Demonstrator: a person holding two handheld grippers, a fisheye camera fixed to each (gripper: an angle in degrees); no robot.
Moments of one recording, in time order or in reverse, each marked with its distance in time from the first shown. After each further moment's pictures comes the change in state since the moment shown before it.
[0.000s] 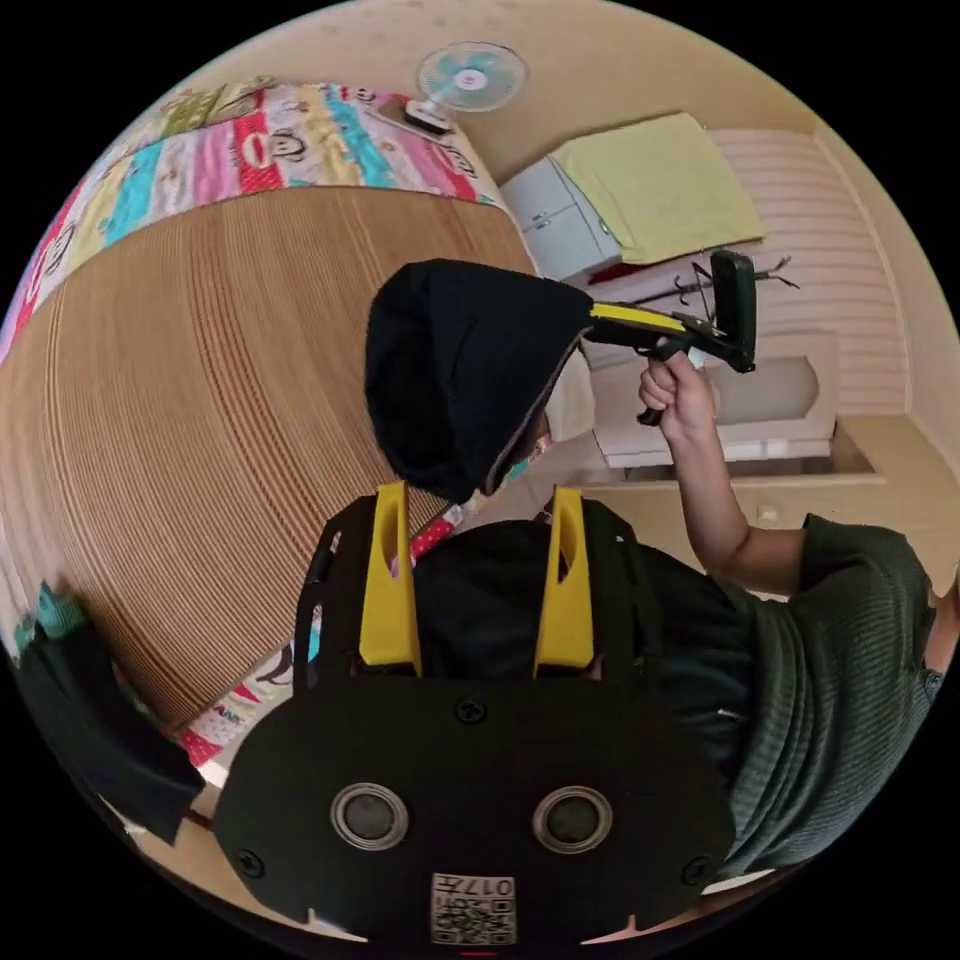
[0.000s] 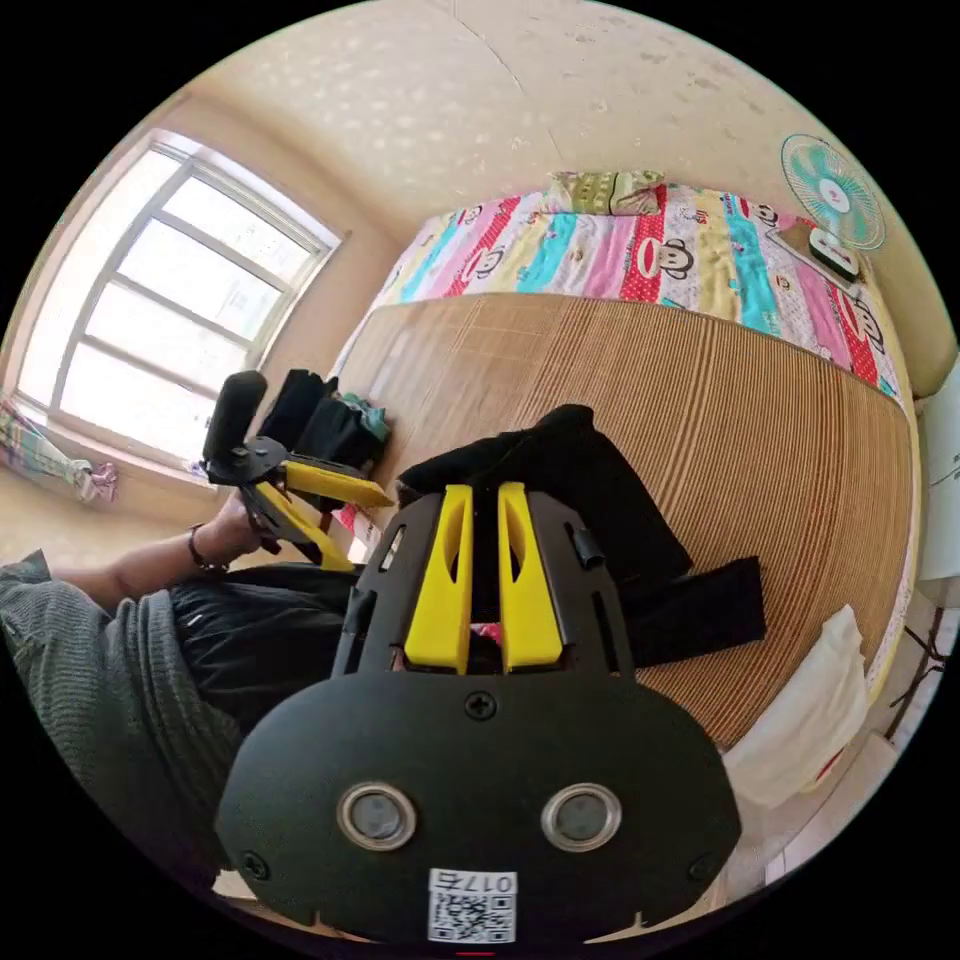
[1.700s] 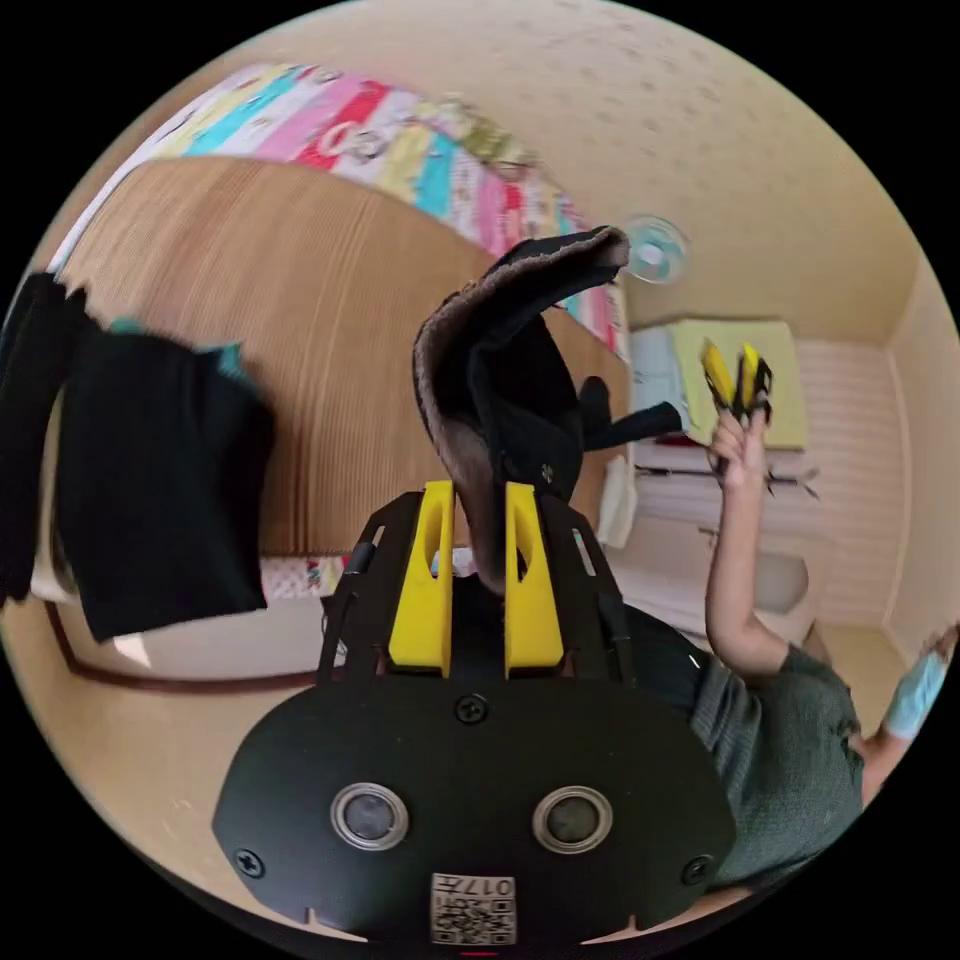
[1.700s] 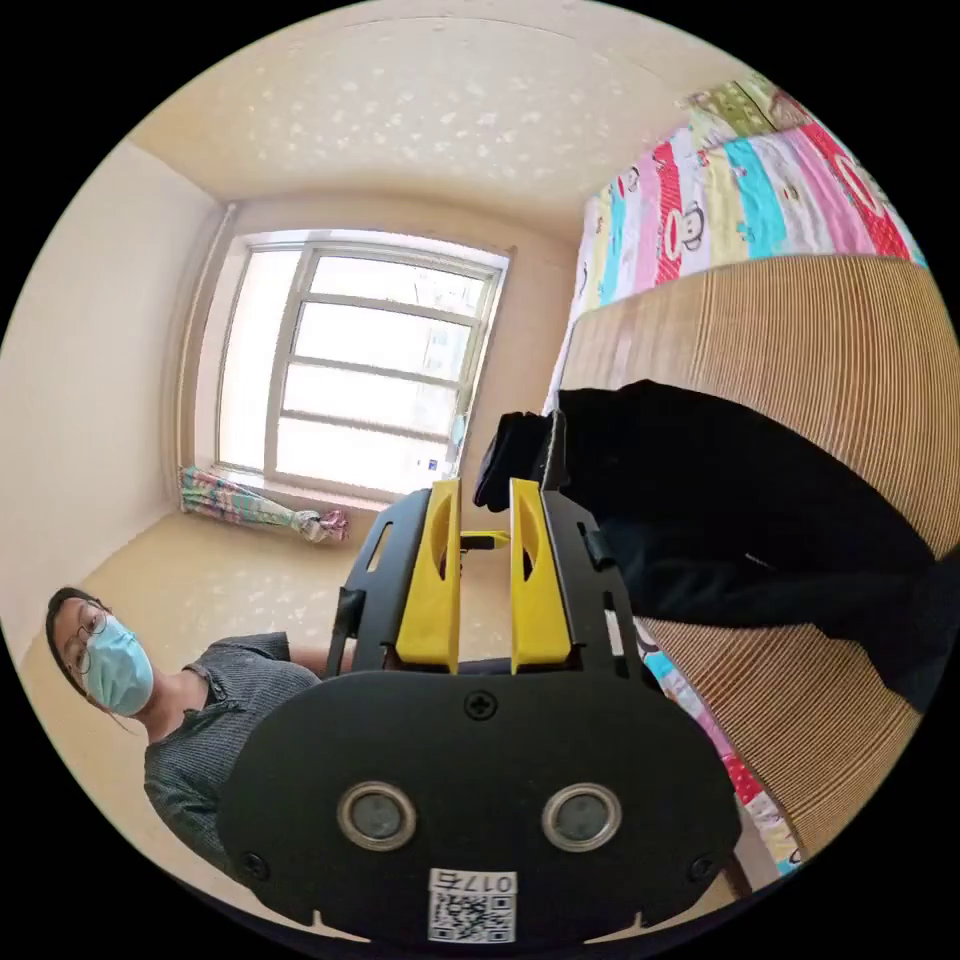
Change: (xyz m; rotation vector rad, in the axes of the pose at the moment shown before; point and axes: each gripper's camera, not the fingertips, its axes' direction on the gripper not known) left arm -0.182 0.252 -0.260 0.368 -0.012 -0.742; right arm 0.028 -0.074 0.130 -0.087 -0.766 0.138
